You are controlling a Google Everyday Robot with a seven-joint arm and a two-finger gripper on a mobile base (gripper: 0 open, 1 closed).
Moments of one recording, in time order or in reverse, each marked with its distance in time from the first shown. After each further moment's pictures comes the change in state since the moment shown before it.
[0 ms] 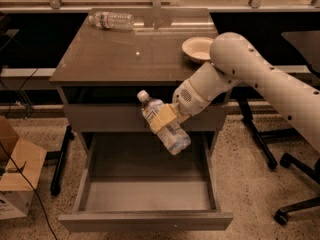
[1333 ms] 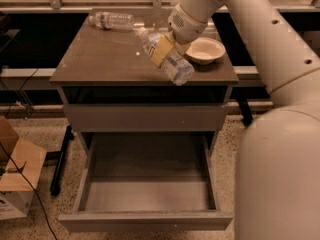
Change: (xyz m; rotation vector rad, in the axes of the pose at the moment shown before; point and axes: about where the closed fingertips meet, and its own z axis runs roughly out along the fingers) arm -0.142 -0.013 -0.119 0.317 0.003 -0.104
